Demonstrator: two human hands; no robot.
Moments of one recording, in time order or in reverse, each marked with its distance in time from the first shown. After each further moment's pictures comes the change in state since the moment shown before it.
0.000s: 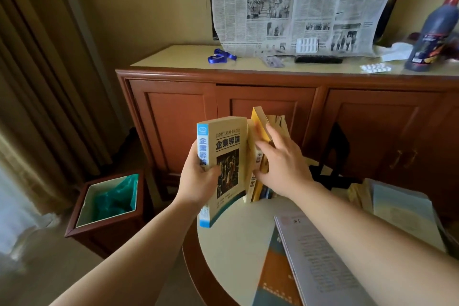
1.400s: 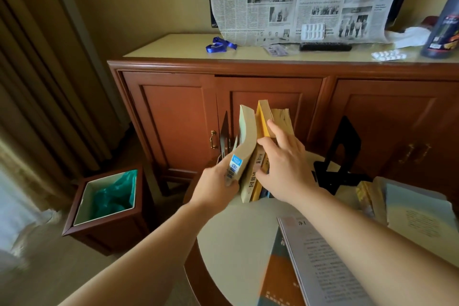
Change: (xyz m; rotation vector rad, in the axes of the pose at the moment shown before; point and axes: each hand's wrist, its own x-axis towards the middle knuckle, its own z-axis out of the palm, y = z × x) left_hand 0.017 -0.039 0.027 0.473 -0.294 0.093; right_hand 0.001 0.001 0.016 0.057 0.085 0.024
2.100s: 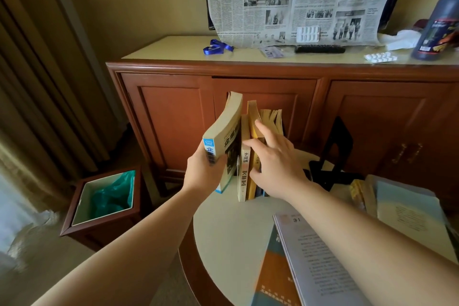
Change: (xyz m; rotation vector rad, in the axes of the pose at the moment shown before) left_hand 0.021 0.004 -0.011 -0.301 0.270 -0.160; right_hand 0.003 -0.006 -0.008 0.037 -0.111 -0.043
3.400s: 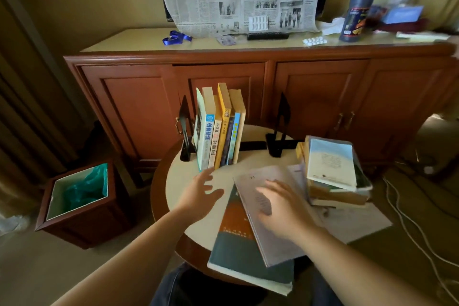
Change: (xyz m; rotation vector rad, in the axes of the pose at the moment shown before) left_hand -0.116 -0.040 0.039 0.207 -0.457 -0.094; right_hand -0.207 0.024 -0.016 0.072 -0.269 0.360
